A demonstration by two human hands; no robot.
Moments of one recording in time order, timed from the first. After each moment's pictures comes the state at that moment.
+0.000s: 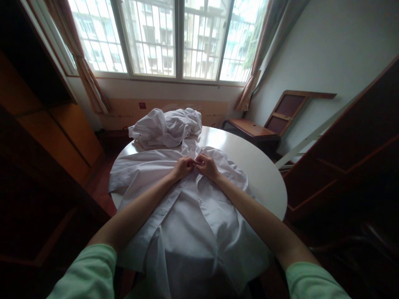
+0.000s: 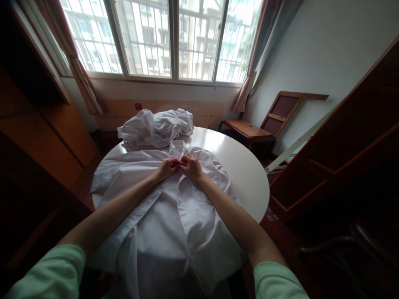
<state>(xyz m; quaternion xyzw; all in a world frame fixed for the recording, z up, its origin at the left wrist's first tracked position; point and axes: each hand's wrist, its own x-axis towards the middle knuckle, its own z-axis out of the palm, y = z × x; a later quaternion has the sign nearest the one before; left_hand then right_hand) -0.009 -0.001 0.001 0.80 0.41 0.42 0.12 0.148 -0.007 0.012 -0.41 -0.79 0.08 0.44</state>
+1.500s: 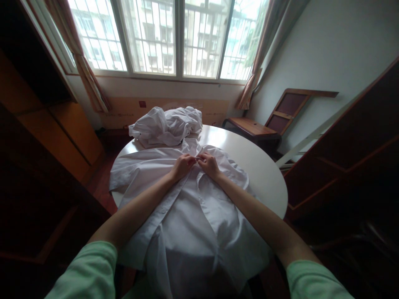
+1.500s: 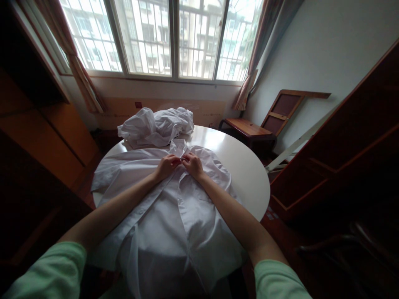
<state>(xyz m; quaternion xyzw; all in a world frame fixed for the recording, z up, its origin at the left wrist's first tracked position) -0.011 -0.005 0.004 0.81 0.40 0.42 0.06 0.148 0.001 0.007 -0.46 -0.77 0.08 0.44</state>
